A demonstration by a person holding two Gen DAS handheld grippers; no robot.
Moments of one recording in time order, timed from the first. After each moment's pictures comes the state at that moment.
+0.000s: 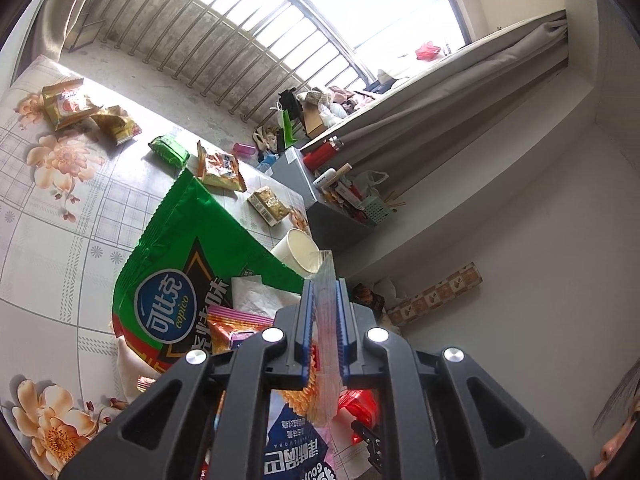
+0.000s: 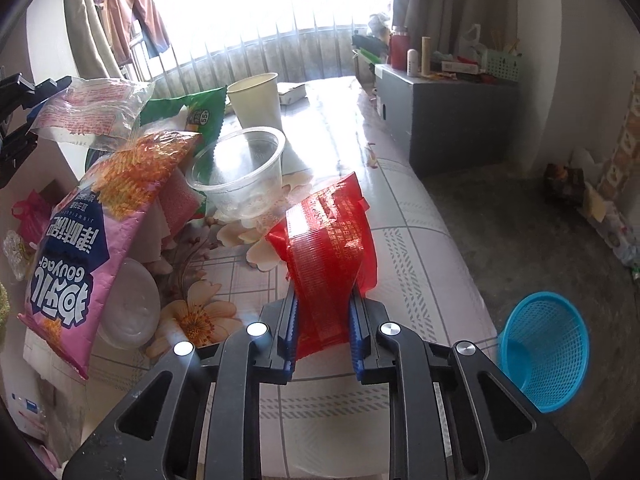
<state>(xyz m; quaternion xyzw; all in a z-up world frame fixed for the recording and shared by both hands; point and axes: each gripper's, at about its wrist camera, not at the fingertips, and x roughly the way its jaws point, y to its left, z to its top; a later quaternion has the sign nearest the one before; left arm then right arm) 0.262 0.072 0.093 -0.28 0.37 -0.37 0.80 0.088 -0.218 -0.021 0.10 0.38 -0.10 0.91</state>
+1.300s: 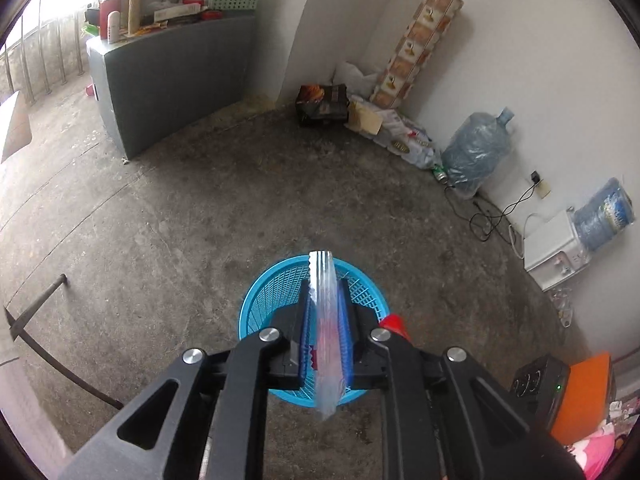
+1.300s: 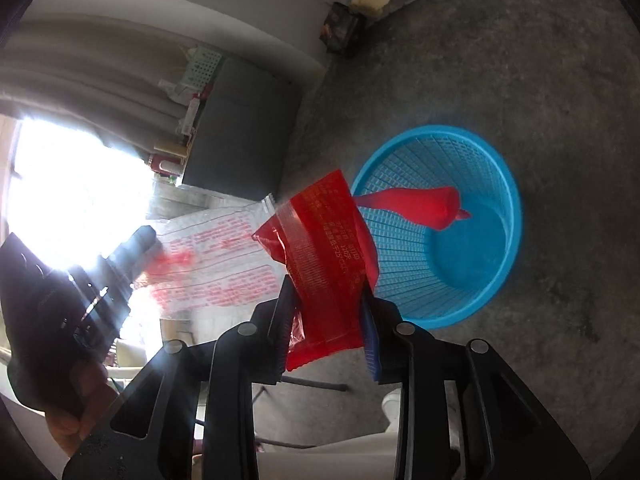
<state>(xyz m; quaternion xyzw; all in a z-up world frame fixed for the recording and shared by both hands) 0.076 -0.515 -0.076 0.13 0.49 -0.48 0.72 -0.118 -0.540 -0.175 0.60 0.23 -0.25 0.72</state>
